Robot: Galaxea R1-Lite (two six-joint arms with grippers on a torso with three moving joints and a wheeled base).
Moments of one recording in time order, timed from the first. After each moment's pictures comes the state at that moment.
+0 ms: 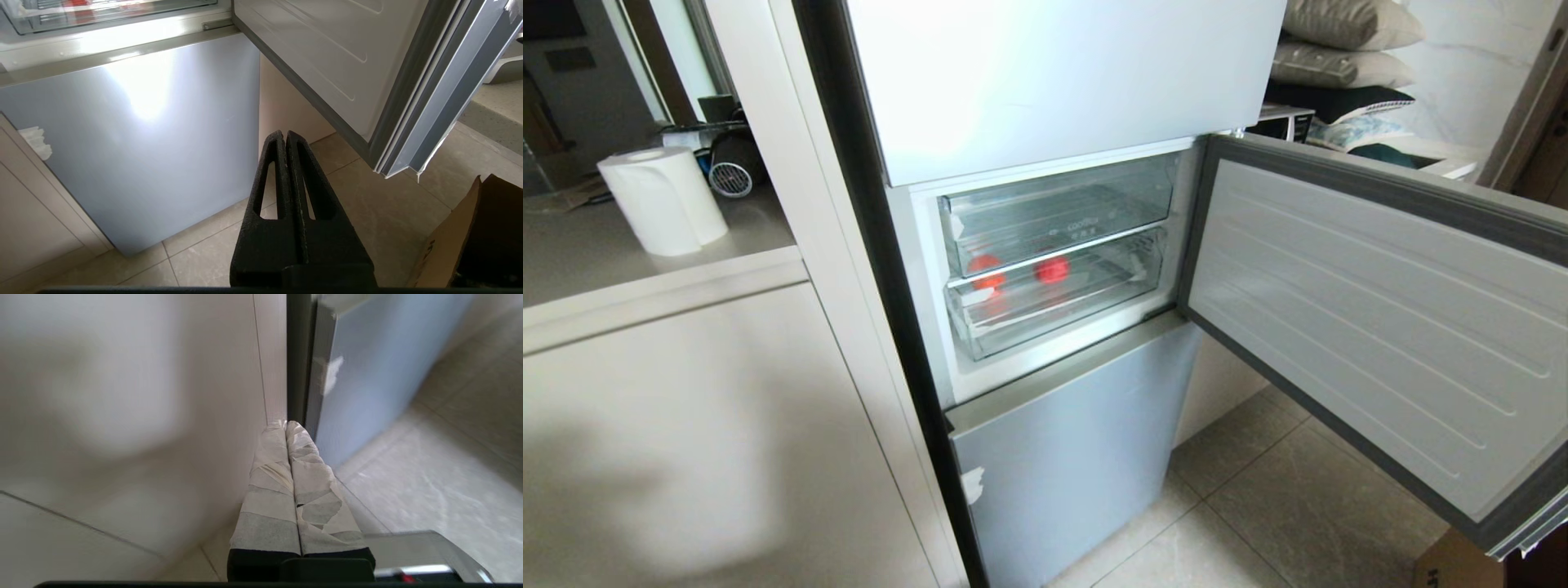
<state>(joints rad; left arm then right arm) 0.03 0.24 0.00 0.01 0.00 0.10 0.01 0.00 0.00 0.00 0.00 0.00</state>
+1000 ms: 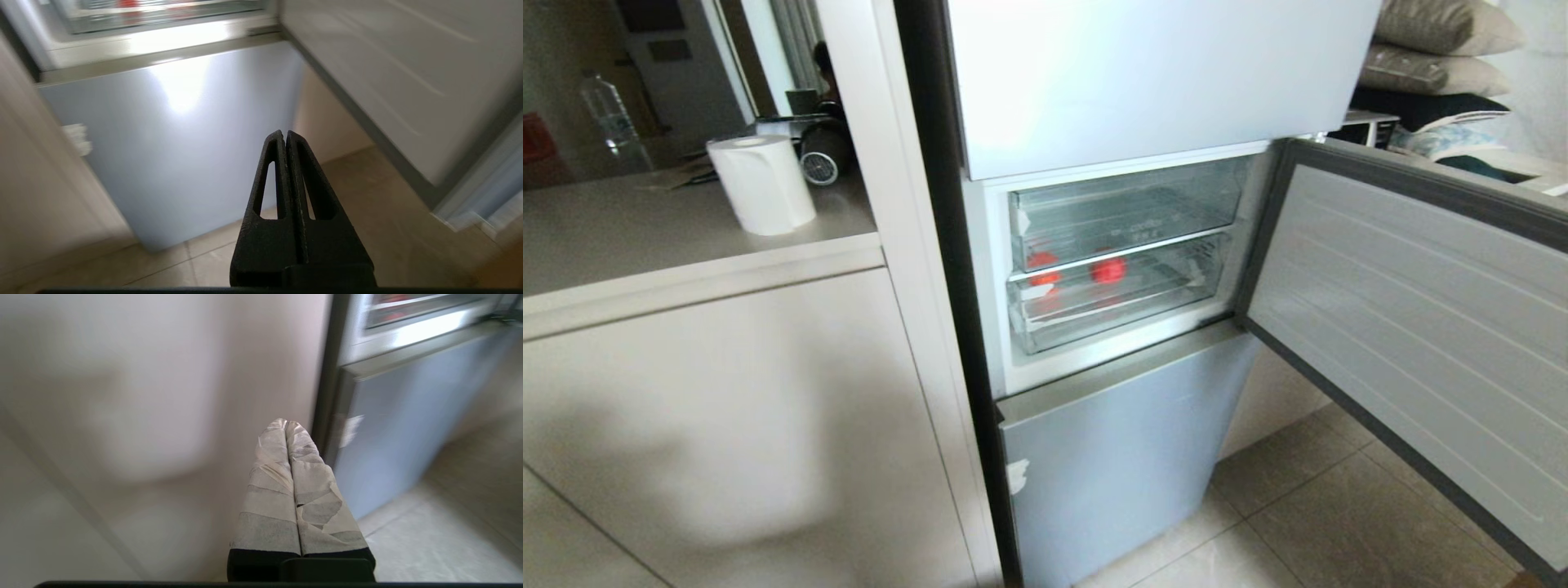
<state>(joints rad) 0.00 0.00 0.00 0.01 0.00 0.01 0.01 0.00 0.00 0.00 0.00 0.00</state>
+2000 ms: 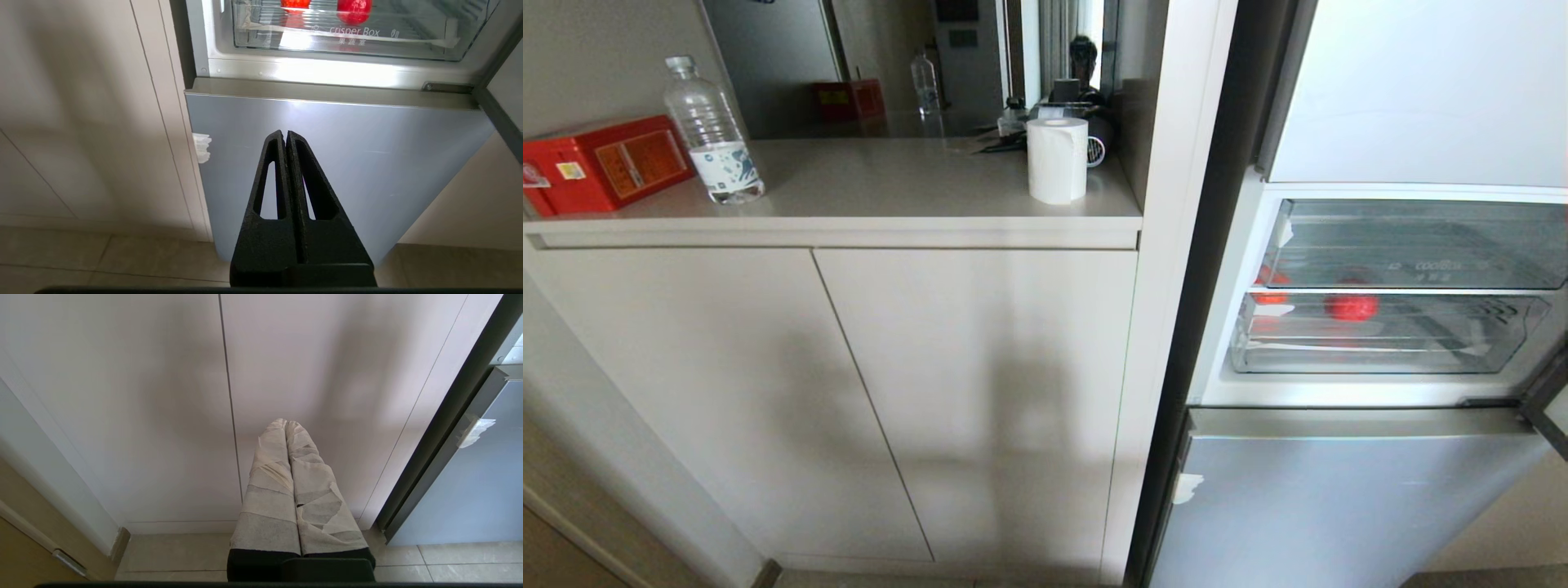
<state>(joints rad) 0.00 0.00 0.00 0.00 0.00 0.01 0.01 0.00 0.00 0.00 0.00 -0.02</state>
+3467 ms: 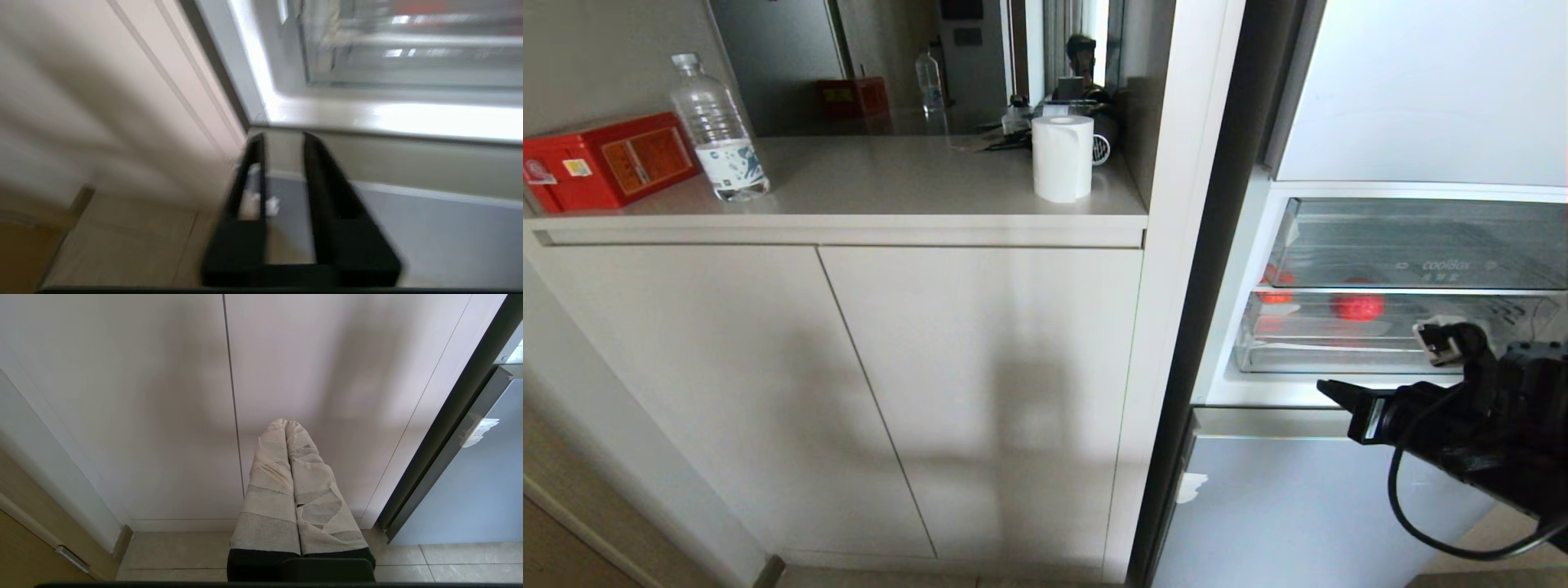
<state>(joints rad) 0.00 0.00 0.00 0.00 0.00 0.01 0.01 1.75 -0.38 -1.13 0.23 0.13</state>
